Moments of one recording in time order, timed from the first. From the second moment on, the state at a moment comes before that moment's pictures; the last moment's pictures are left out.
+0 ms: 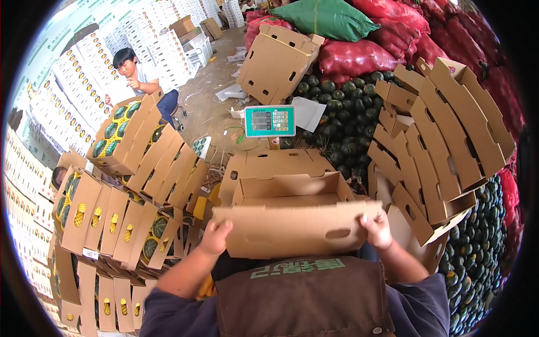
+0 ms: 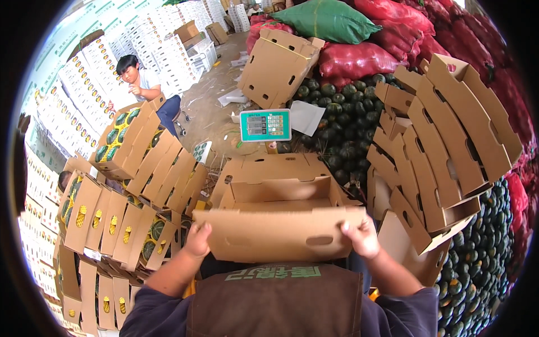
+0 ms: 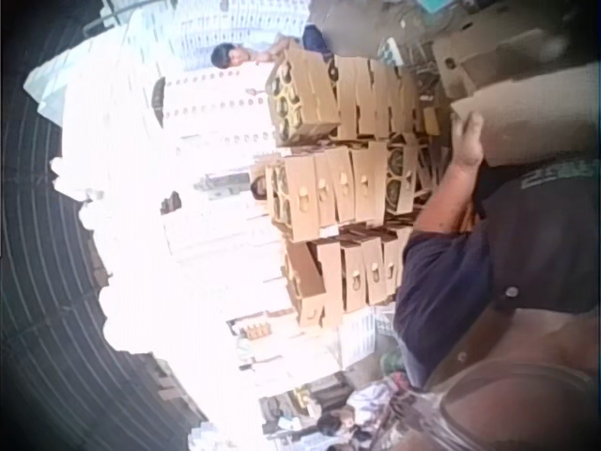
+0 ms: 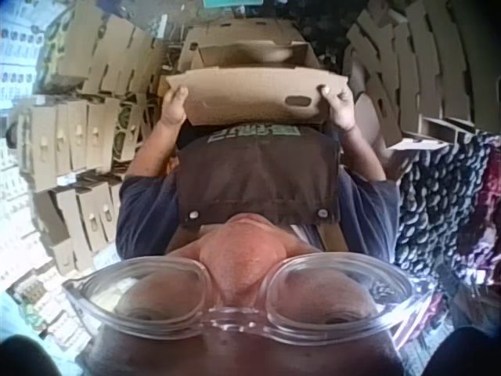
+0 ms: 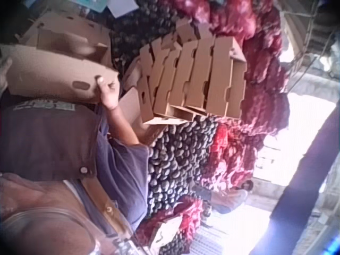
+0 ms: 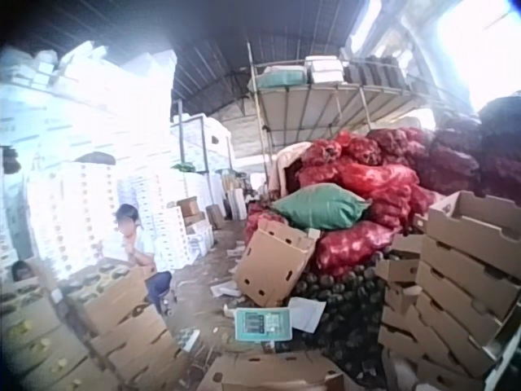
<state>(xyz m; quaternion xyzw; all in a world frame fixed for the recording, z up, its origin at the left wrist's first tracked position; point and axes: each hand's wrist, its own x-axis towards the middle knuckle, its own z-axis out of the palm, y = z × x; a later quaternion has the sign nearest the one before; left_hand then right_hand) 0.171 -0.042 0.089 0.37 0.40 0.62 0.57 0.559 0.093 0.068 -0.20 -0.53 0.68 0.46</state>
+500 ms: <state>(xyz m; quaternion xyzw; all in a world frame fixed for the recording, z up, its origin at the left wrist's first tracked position) 0.221 0.029 0.117 0.72 0.47 -0.21 0.47 0.483 0.128 0.107 -0.15 -0.87 0.38 -0.28</state>
